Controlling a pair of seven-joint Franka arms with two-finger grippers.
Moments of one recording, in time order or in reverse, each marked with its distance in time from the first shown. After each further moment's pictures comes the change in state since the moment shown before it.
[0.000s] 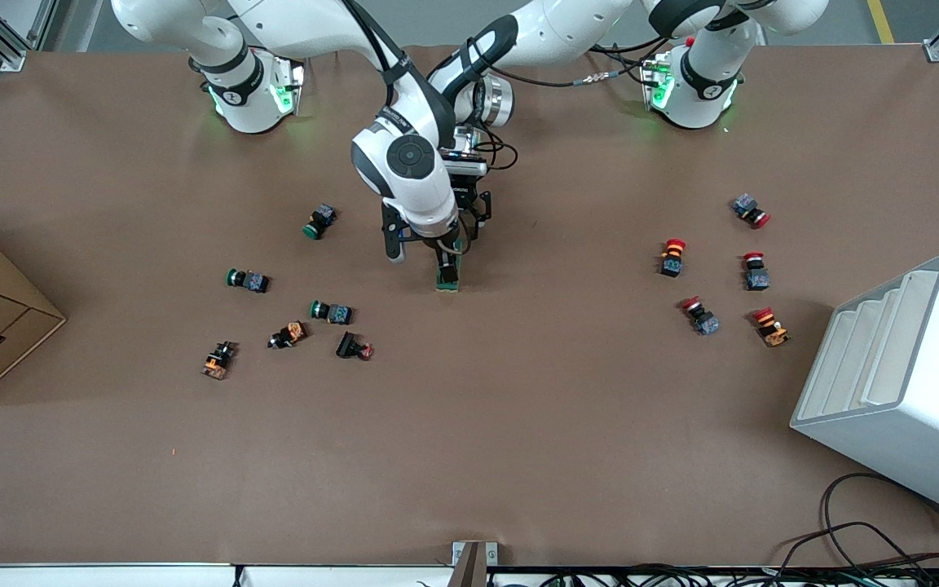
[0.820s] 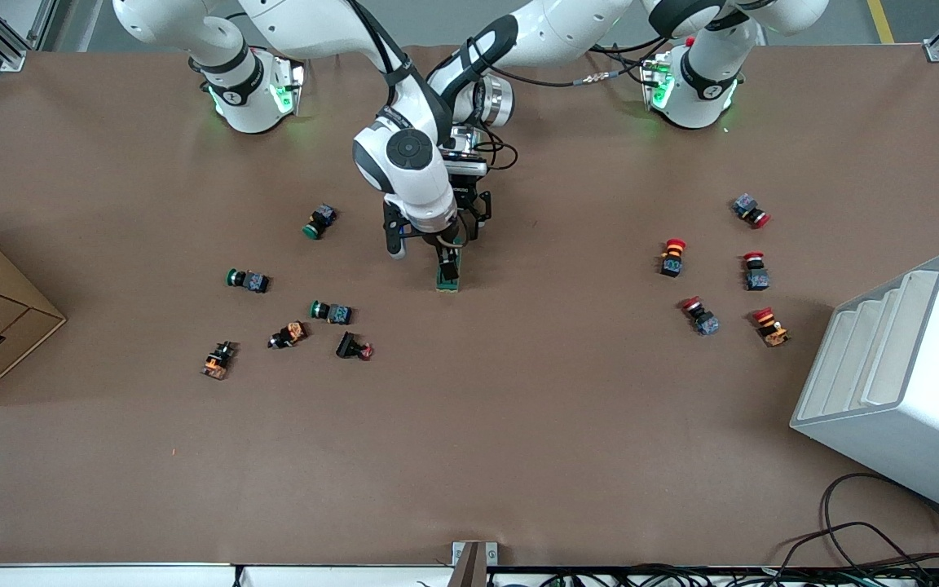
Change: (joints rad) left arm 0.000 0.000 0.000 0.000 0.000 0.000 0.000; right arm 0.091 0.005 -0.078 -0.075 -0.001 0.142 0.009
